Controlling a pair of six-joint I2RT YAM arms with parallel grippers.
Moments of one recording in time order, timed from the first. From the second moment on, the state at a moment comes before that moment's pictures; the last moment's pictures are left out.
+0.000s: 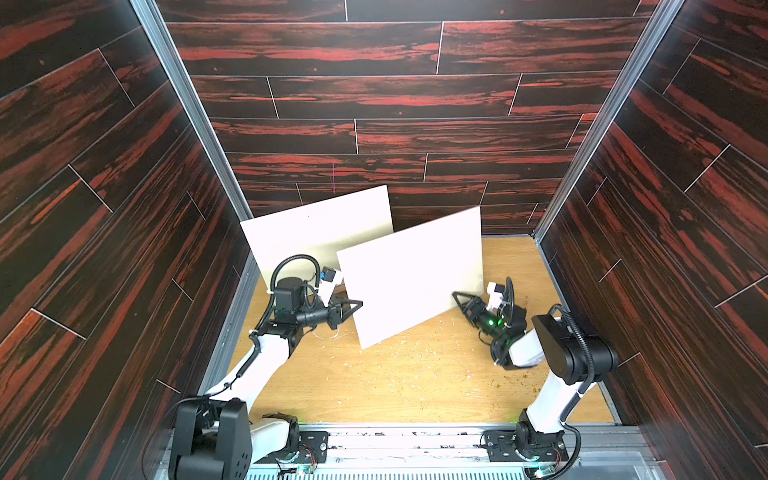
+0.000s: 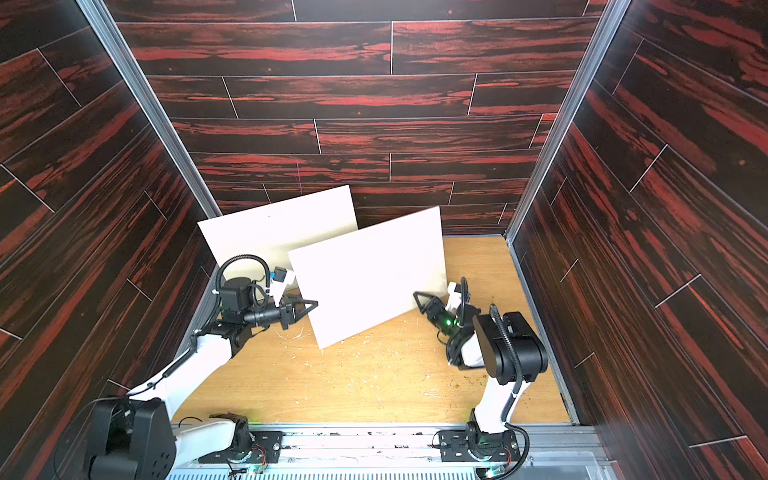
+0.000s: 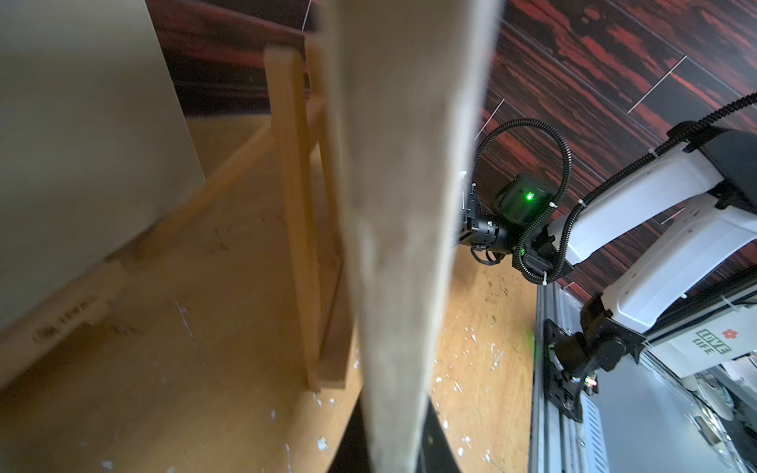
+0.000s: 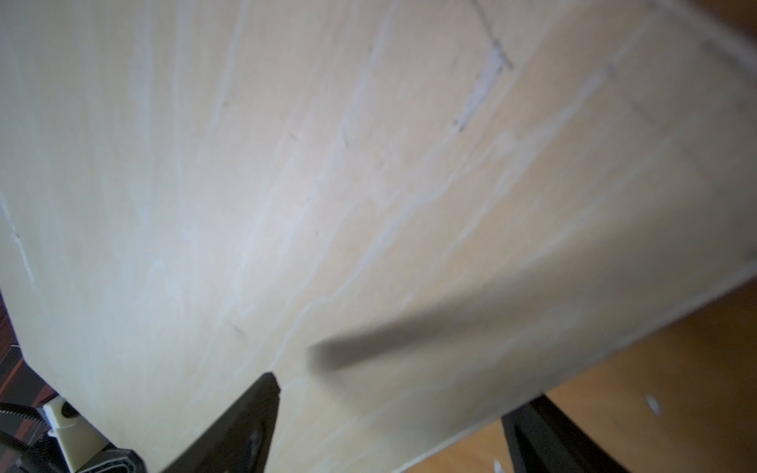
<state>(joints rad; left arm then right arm) -0.11 1.21 0.66 0.09 1.01 -0.11 0.15 1.81 0.37 1.28 -0.54 1.04</state>
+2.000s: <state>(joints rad) -0.12 1.06 0.60 -0.18 0.97 -0.15 -0.05 1.79 1.12 -0.01 -0.97 0.24</state>
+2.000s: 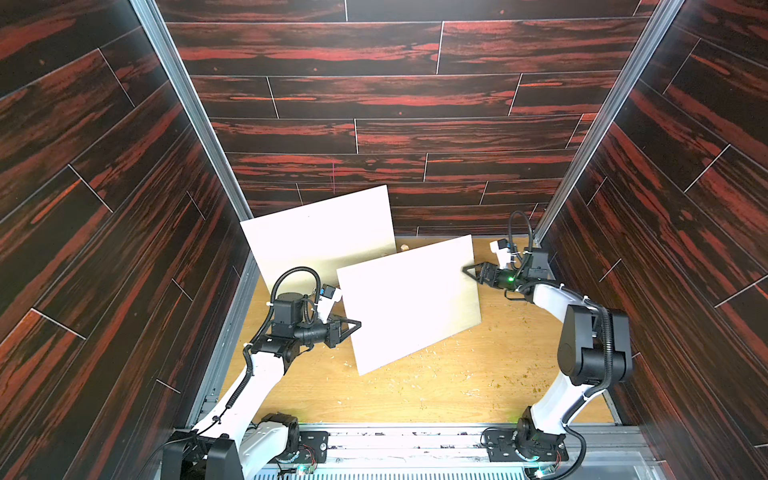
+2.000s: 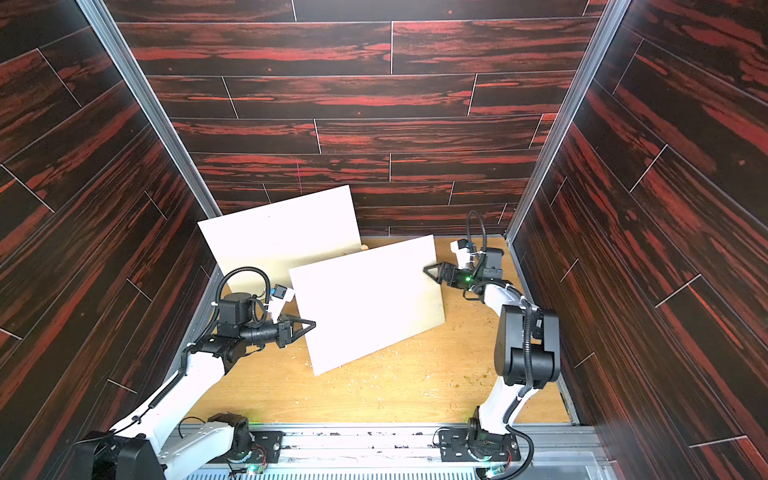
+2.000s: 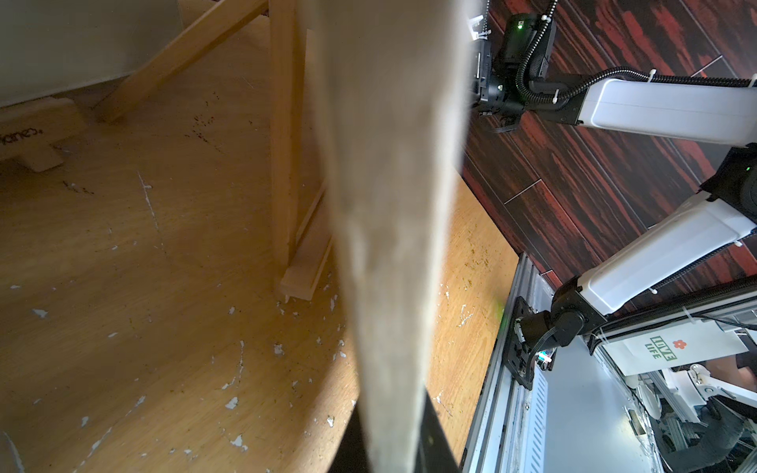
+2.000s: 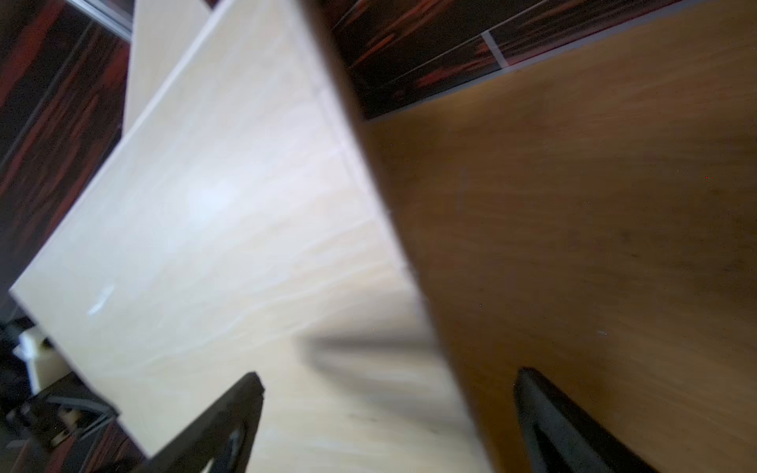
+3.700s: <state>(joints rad) -0.19 1.25 0.64 -0.43 1.01 -0.39 0.03 1.14 0.58 -0.49 -0.30 0.51</state>
